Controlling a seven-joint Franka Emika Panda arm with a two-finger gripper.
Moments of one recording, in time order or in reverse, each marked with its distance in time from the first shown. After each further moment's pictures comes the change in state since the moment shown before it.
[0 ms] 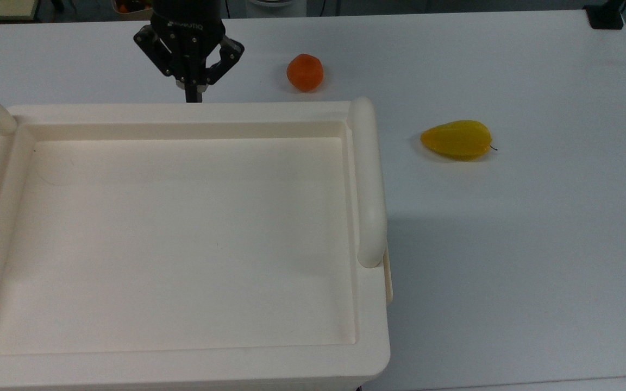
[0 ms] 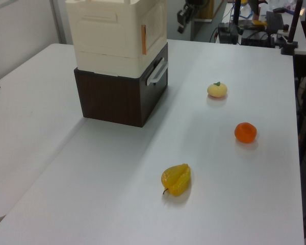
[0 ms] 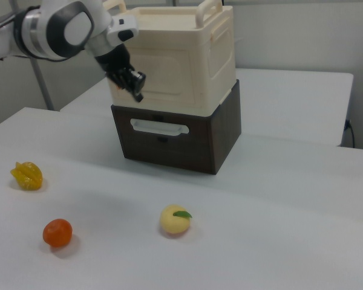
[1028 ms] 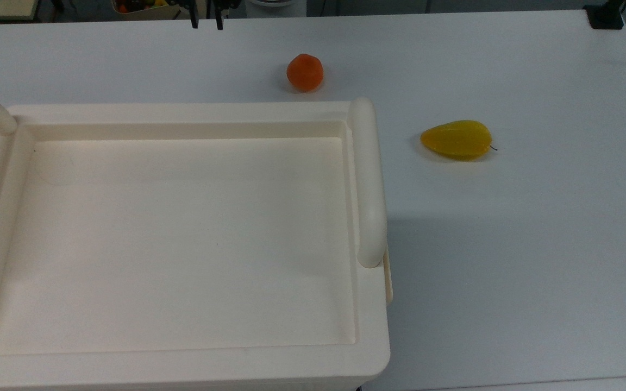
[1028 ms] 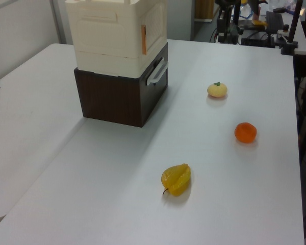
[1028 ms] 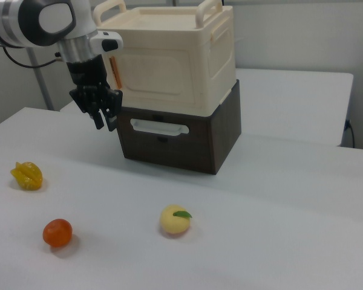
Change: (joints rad) arm -0.033 -0.158 0.038 -0.097 -0.005 -0.408 -0.195
